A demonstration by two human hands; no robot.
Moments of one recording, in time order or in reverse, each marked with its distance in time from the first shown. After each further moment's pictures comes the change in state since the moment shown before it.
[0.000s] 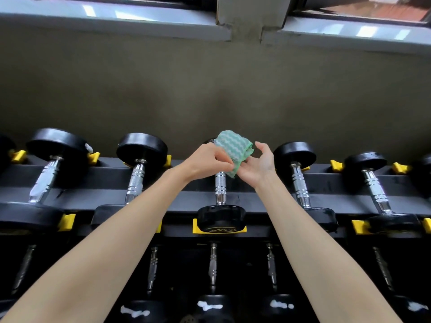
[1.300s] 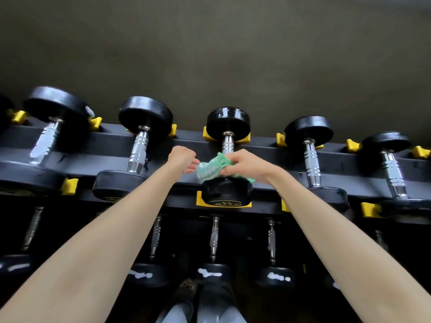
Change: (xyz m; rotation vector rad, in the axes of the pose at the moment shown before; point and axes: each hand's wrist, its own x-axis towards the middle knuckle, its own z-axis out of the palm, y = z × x) left_hand -0.022 -0.075 0.030 -0.516 0.325 -0.813; right_hand 0.007 0.029 -0.041 -1.687 -0.398 -0.021
